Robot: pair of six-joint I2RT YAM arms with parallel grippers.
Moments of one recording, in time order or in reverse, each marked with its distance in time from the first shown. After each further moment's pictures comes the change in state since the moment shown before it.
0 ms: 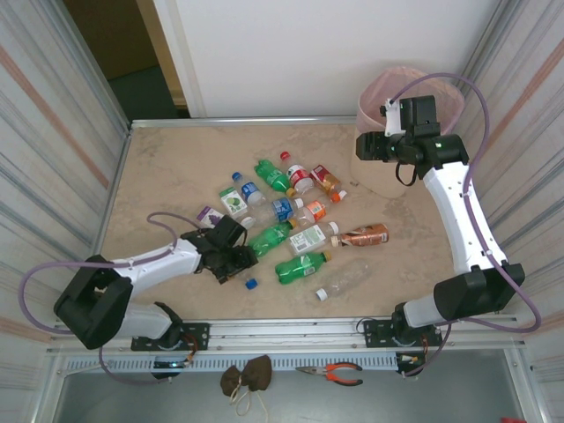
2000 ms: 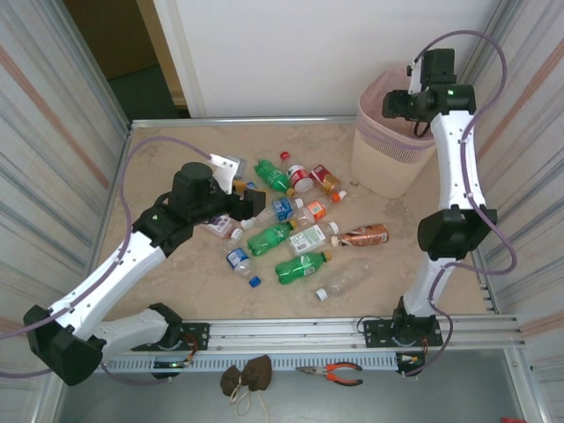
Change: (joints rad) left arm 0.082 -0.232 0.426 0.065 0.018 0.809; right arm -0.170 0.439 0.596 -0.180 0.085 -0.051
